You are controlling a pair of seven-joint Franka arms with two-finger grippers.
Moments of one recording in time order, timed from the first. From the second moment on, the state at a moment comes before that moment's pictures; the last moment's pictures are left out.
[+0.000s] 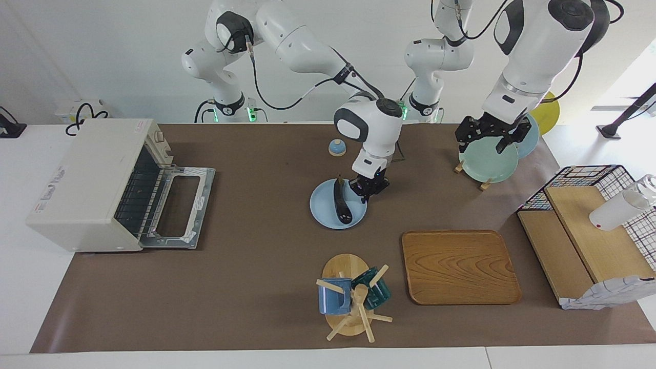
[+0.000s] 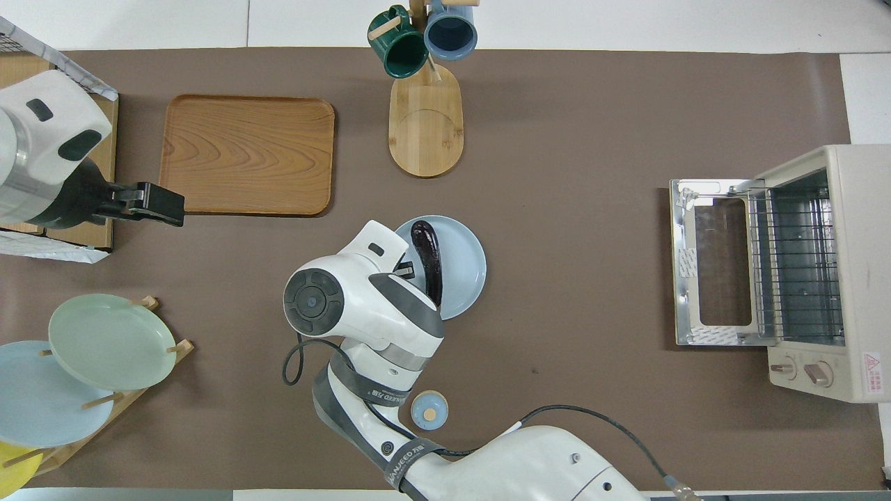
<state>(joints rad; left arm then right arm) -0.11 -0.01 -0.08 -1.65 -0.01 1.62 -0.08 0.82 0.62 -0.01 -1.48 -0.23 2.12 0.75</state>
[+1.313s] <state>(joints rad) -0.10 -0.01 -0.08 -1.65 -0.01 1.57 -0.06 0.23 0.02 -0.03 -2.06 -0.28 1.96 0.02</state>
